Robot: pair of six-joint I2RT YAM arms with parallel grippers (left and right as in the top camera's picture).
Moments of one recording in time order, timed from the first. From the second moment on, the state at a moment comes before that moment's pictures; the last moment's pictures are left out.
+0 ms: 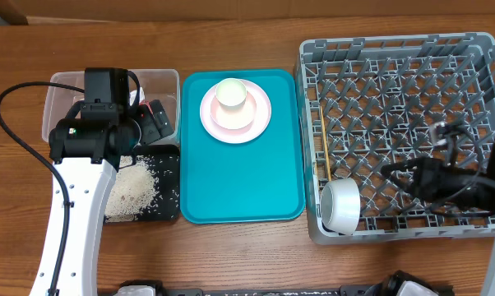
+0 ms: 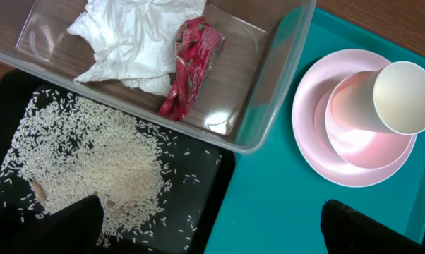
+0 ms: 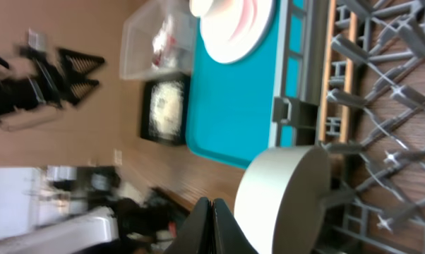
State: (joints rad) left arm -0.02 1.37 1.34 -1.04 -0.08 -0.44; right arm -0.44 1.20 1.19 -1.58 -0.98 -0.42
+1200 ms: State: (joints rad) left arm -0.02 1.37 1.34 -1.04 -0.08 -0.44; right arm 0.47 1.05 1.04 -1.32 -0.27 0.56
